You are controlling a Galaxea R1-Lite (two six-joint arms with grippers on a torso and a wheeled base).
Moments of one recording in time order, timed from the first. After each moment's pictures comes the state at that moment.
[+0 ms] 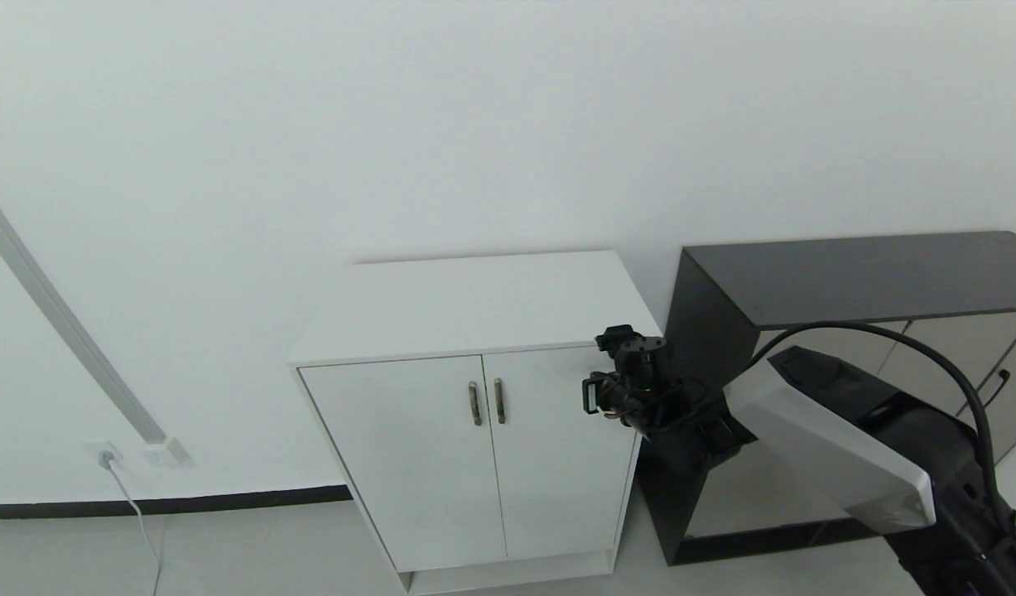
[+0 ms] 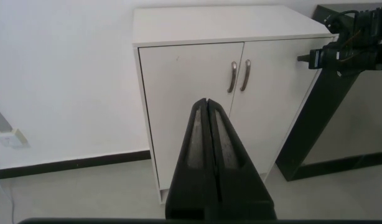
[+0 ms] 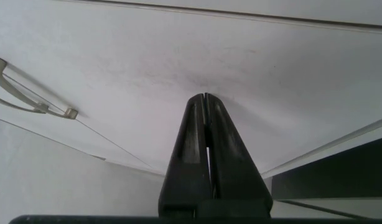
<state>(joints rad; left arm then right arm) 0.00 0.00 0.00 0.00 -0.04 -0.02 0.52 2.58 -1.55 -0.74 -0.18 0.12</state>
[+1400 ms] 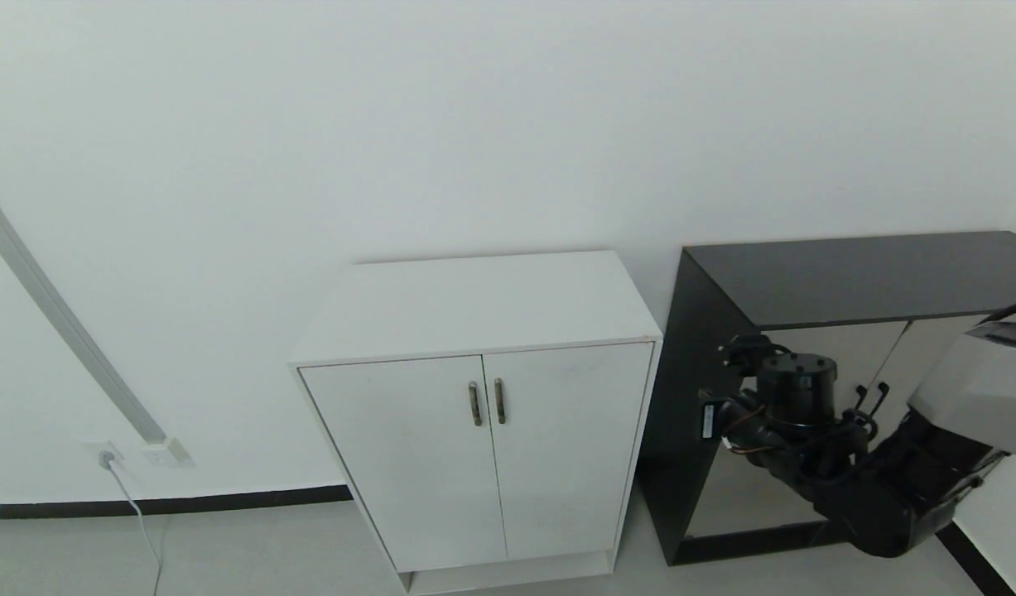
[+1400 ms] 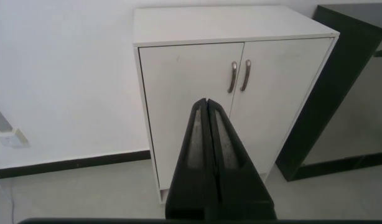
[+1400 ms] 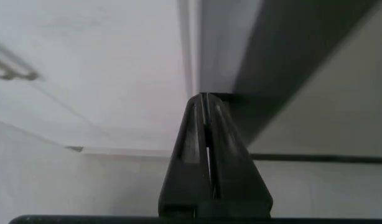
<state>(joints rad) 0.00 0.00 0.00 0.00 -0.04 -0.02 0.38 2.11 -0.69 -1.12 -0.24 0.13</state>
